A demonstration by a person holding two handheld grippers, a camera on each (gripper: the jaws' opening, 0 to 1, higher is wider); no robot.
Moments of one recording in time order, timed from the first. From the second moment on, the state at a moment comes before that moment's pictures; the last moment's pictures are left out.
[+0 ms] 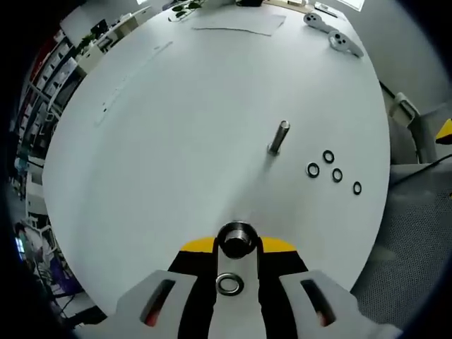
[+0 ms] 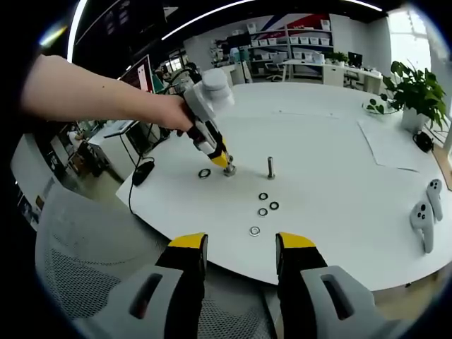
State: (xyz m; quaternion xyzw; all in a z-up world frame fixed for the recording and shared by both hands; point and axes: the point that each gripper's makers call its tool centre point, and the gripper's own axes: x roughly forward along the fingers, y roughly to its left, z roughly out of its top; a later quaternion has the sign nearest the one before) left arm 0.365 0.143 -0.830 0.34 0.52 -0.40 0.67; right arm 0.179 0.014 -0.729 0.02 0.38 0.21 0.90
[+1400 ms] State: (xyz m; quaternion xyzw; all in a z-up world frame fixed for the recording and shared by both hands) left arm 0.357 0.167 -0.853 0.30 0.55 -0.37 0.69; right arm 0.179 0.014 -0.731 0.02 0.38 0.22 0.90
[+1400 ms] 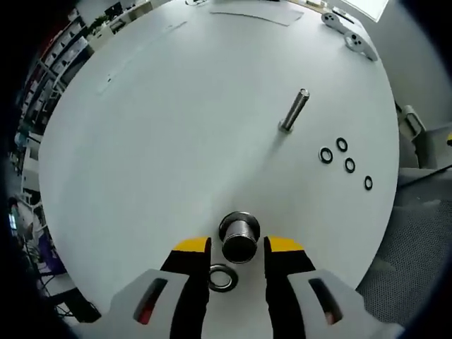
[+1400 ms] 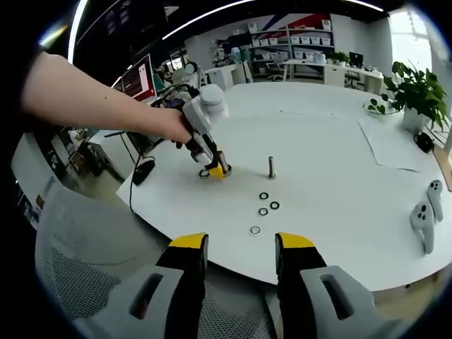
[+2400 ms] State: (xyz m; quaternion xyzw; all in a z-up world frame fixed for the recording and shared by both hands) left arm 0.343 0.214 -0.869 0.29 0.59 -0.33 0.68; right arm 0.176 0.018 -0.732 0.01 0.38 0.23 0.90
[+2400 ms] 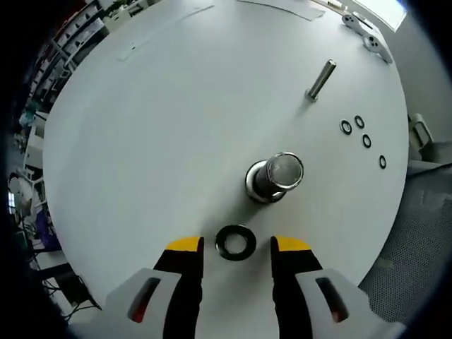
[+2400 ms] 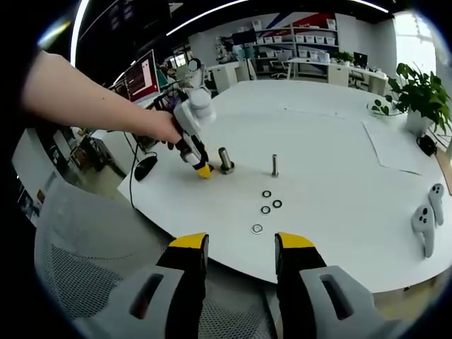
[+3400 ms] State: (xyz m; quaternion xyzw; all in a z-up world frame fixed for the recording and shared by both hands) left arm 0.344 0.216 -0.868 0.27 0.59 -0.31 0.69; right arm 0.178 0.018 -0.731 0.01 0.38 0.23 0.90
